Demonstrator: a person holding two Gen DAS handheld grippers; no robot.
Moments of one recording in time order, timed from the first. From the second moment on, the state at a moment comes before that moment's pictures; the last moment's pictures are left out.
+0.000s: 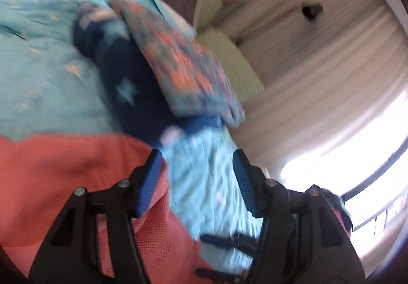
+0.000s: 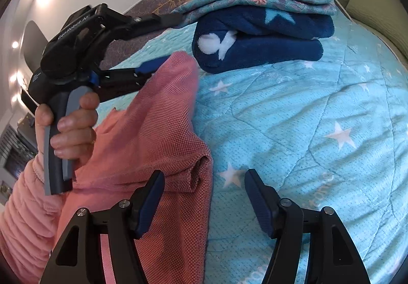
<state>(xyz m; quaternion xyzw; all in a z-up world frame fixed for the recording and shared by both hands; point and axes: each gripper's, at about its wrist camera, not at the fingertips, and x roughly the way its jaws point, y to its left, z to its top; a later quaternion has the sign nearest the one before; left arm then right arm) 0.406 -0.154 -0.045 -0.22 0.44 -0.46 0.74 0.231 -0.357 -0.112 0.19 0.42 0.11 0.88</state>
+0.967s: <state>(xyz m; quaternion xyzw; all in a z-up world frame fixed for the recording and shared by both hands) 0.325 0.115 -0.083 -0.21 0.43 -0.20 0.86 0.219 -0.373 -0.103 0.23 0.42 0.09 0.87</state>
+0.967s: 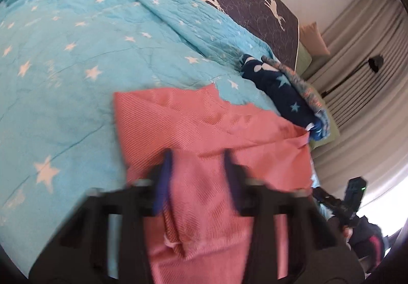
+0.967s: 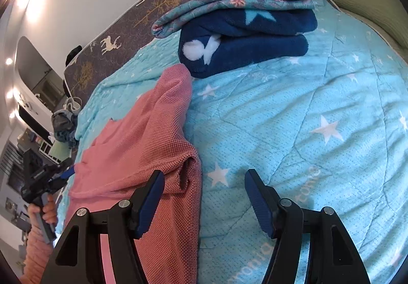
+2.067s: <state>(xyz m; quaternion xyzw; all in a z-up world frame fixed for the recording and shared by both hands) 0.293 0.135 -0.085 -0.12 0.41 -0.01 0.90 0.254 -0.366 -0.108 0.23 0.49 0.06 0.84</state>
